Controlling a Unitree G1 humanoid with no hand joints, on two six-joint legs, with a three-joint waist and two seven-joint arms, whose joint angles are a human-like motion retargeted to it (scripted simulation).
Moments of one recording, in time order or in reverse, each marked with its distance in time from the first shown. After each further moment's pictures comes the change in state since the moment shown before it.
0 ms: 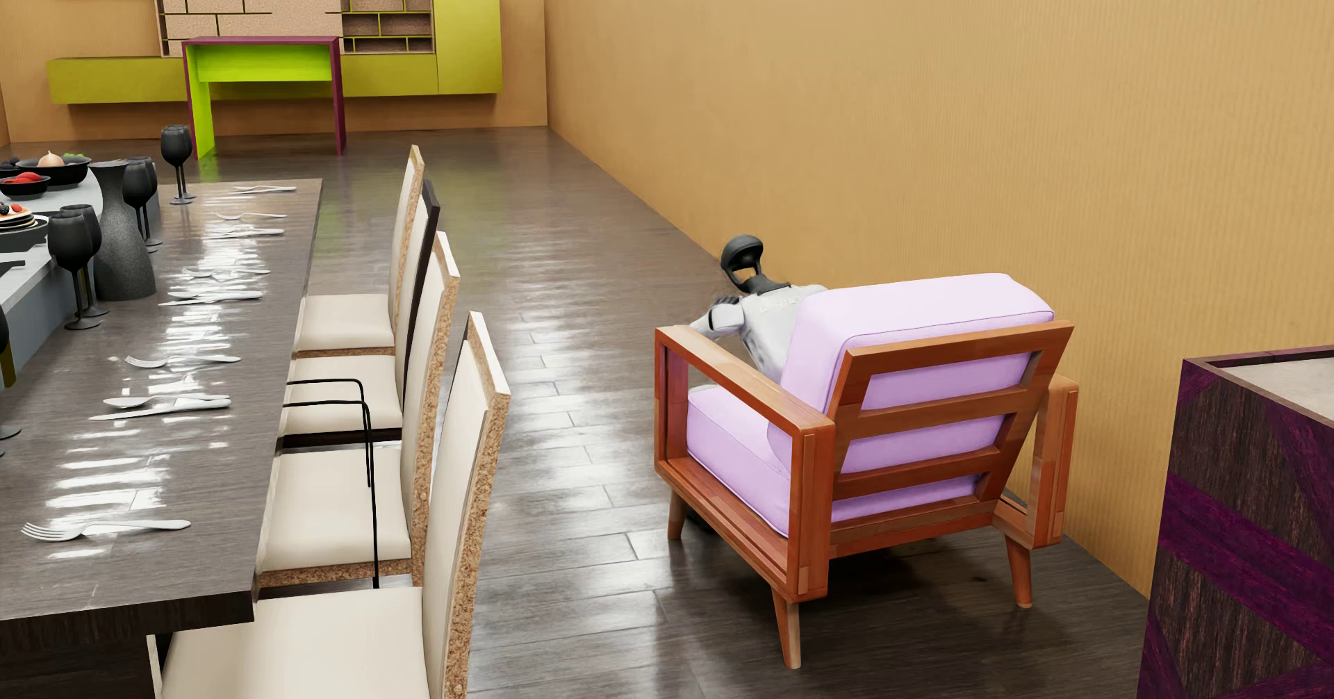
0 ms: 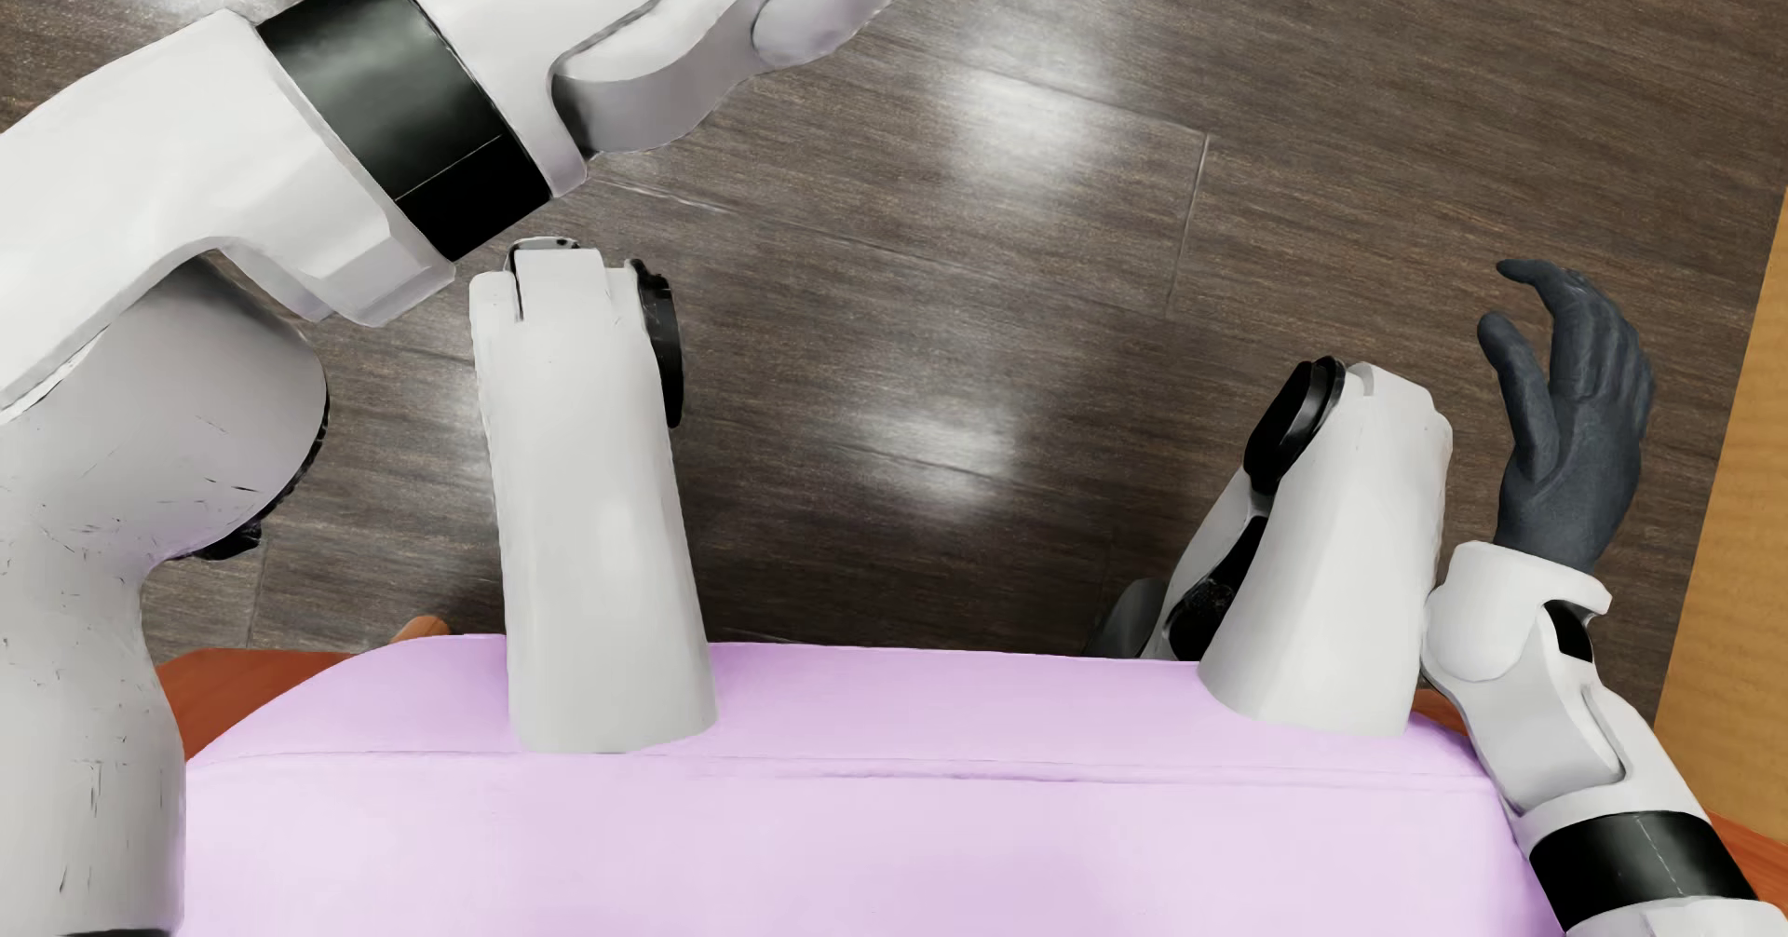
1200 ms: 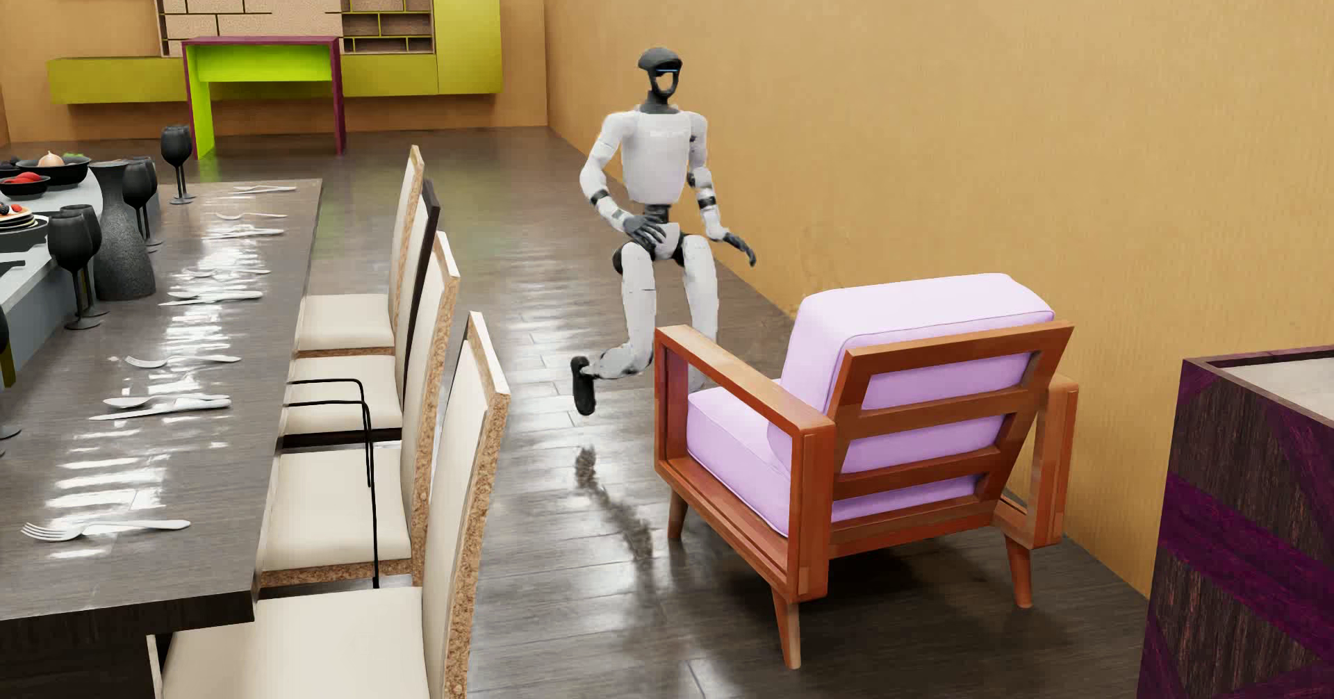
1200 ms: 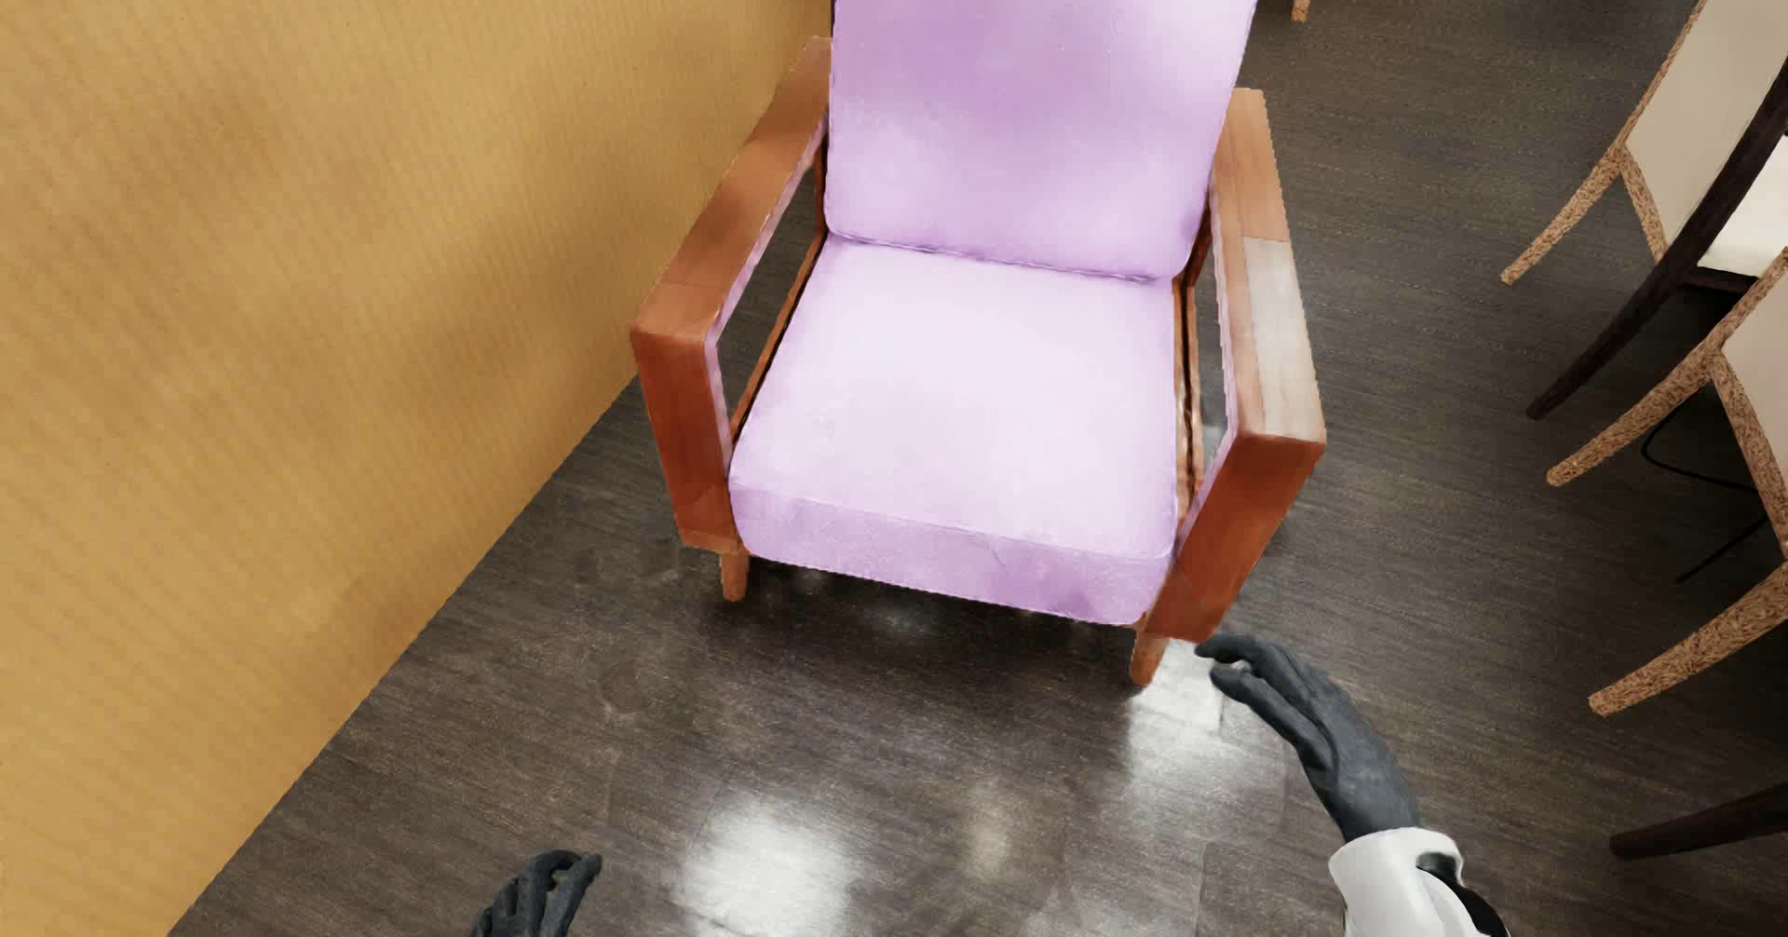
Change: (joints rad) body 1.149 1.060 -0.018 -0.165 0.339 0.082 0.353 -0.140 -0.761 -1.473 -0.870 1.775 0.327 0.379 0.652 -0.439 0.053 0.225 -0.088 0.835 0.234 0.655 0.096 -0.093 0.004 0.015 -0.119 0.077 0.480
